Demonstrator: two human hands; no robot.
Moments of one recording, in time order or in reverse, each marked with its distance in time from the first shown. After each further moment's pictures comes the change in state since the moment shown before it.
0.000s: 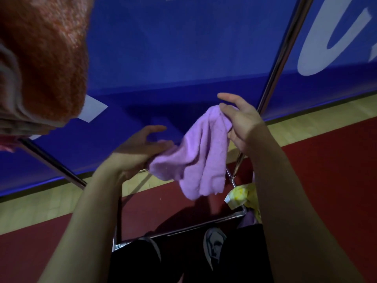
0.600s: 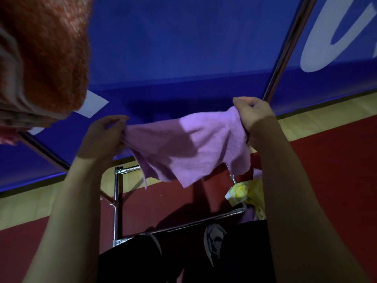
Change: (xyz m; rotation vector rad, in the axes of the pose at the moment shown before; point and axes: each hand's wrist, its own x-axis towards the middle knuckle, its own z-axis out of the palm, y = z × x) left_hand 0.003 -0.012 -0.055 -0.152 0.469 0.097; right_hand 0.000 -0.006 -0.009 -0.345 0.273 0.054
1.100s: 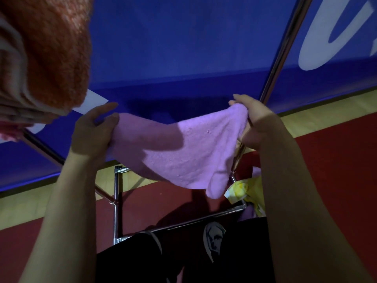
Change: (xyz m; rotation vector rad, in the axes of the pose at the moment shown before) left_hand -0.004 -0.001 -0.016 0.033 0.018 0.211; right_hand -0.015 -0.012 -0.006 0.418 -0.189 0.403
